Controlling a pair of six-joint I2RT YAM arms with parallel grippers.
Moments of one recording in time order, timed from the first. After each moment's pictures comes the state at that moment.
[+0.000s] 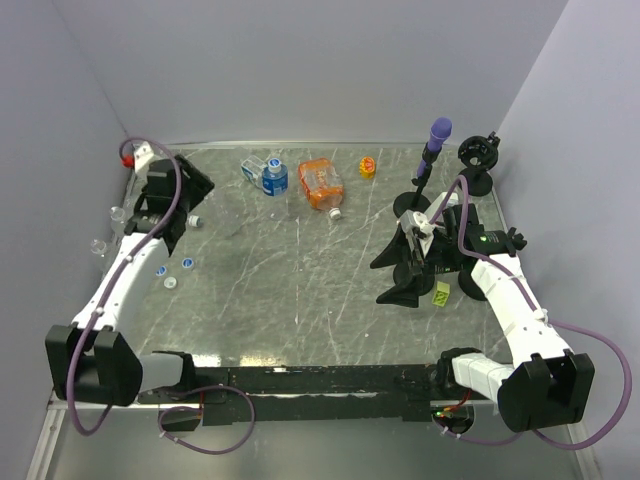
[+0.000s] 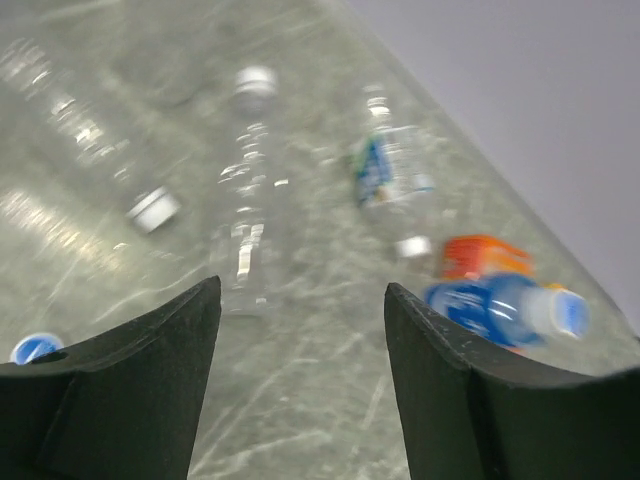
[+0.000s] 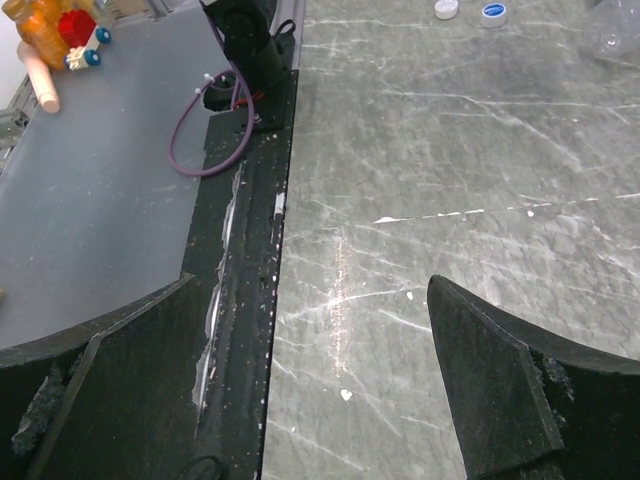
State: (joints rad) left arm -0.10 1.25 1.08 -0.24 -0.27 -0.75; right arm 0.11 1.10 0.96 -1.06 -1.40 -0.98
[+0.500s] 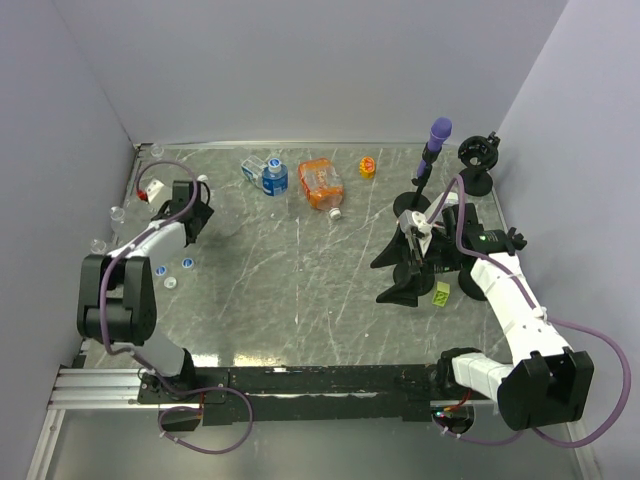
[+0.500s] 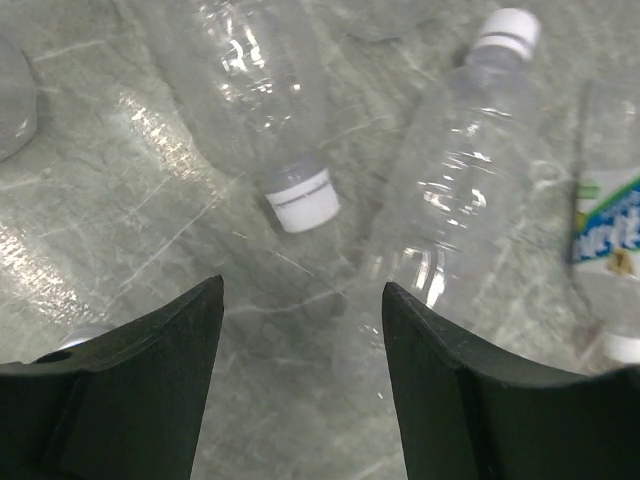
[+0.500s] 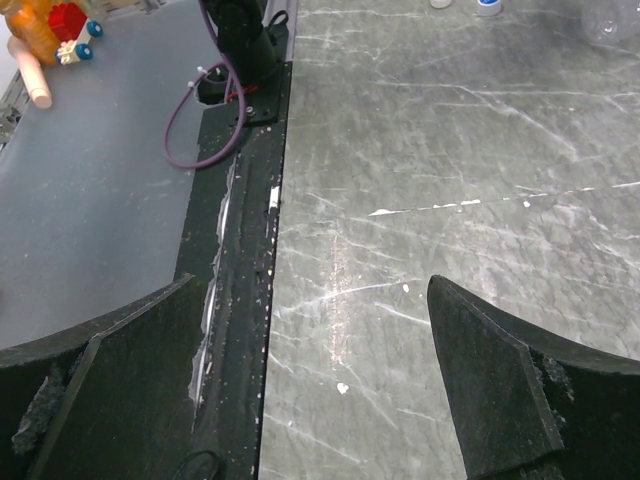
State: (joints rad) left arm -0.06 1.57 0.97 -0.18 -0.43 -0.93; right arm 0.11 1.11 0.96 -1.06 -1.38 -0.98
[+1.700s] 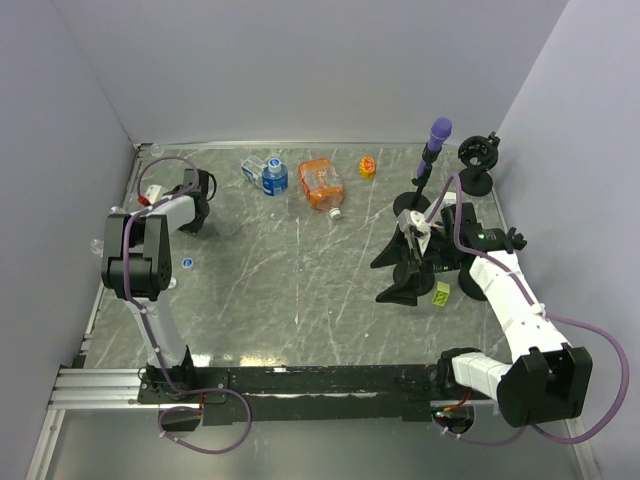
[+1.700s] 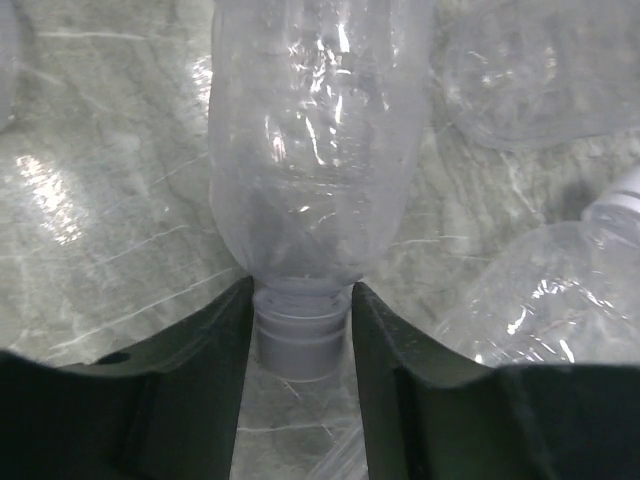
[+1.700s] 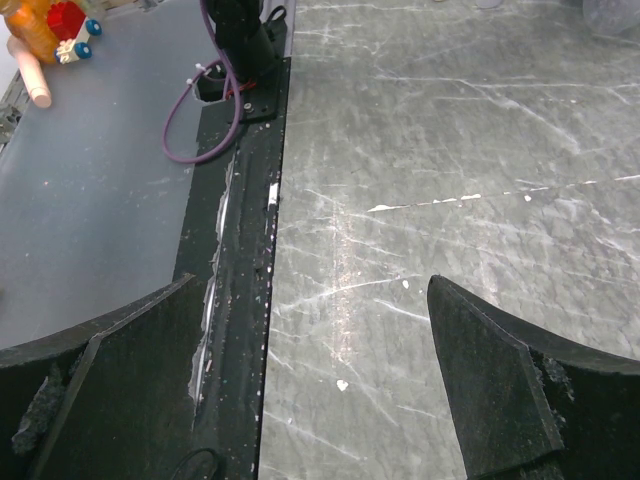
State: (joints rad) left arm -0.04 1.94 1.25 -0.38 -0.57 -1.26; right arm 0.11 1.13 0.96 -1.06 -1.37 -0.98
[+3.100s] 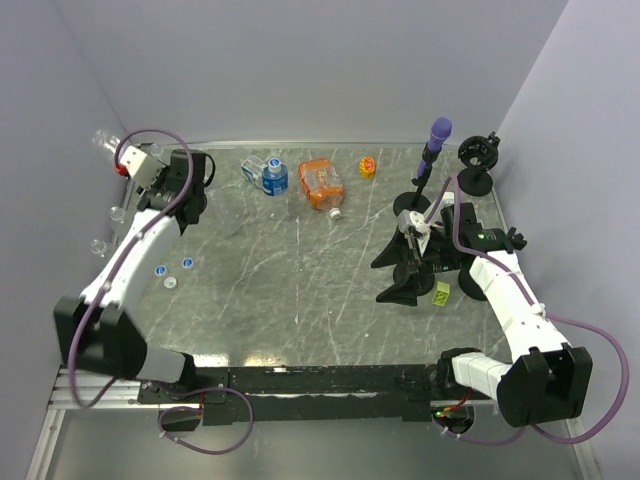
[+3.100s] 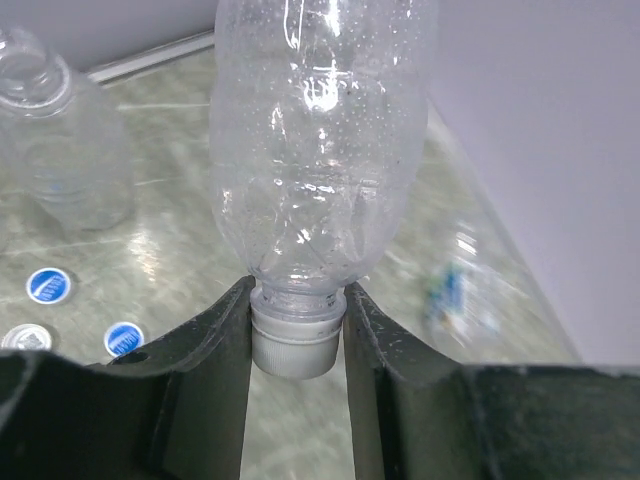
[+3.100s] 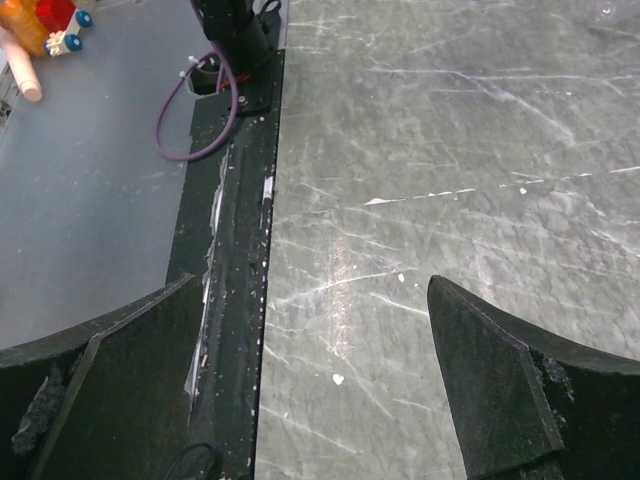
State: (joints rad) left arm -0.19 1.42 1.26 -0.56 -0.84 -1.07; right arm 0.11 1.13 0.96 -1.06 -1.35 -0.98
